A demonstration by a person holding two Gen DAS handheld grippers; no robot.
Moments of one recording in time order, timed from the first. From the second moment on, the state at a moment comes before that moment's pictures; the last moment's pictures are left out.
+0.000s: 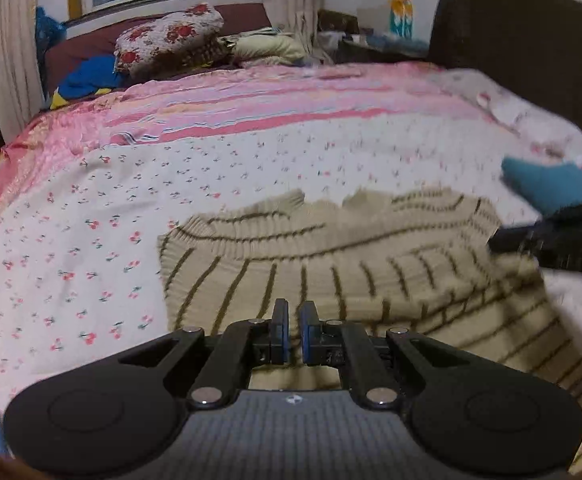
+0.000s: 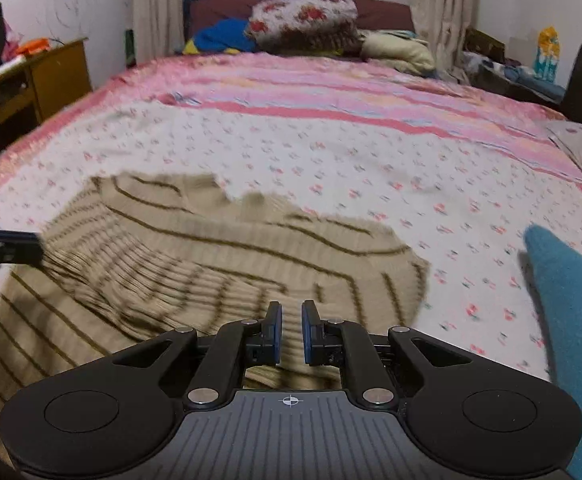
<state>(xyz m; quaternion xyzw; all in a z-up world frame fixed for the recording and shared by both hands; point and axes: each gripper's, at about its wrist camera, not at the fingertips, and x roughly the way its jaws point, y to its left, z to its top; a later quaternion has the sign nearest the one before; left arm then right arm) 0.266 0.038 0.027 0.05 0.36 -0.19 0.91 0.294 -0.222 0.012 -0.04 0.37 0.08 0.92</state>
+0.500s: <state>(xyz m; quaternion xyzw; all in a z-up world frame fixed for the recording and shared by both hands) 0.264 0.031 0.017 0.07 0.38 -0.20 0.90 0.302 -0.198 -0.006 -0.05 0.41 0.12 0.90</state>
